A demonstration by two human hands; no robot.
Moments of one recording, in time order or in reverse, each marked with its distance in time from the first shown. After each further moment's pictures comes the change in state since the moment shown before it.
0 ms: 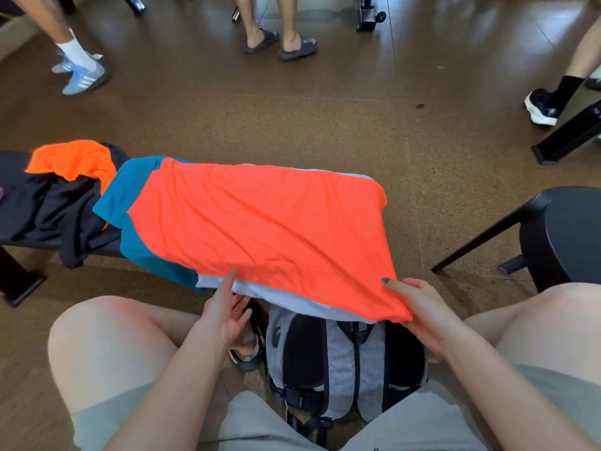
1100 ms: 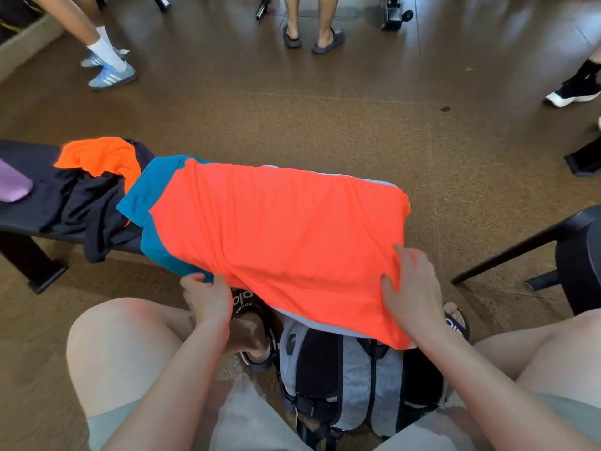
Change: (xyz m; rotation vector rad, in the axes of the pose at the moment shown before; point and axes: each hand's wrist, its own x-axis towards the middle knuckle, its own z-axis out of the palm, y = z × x) left_hand 0.012 0.031 -0.024 0.402 0.447 0.528; right_hand 0.012 -0.018 0.055 -1.173 0.287 -0.755
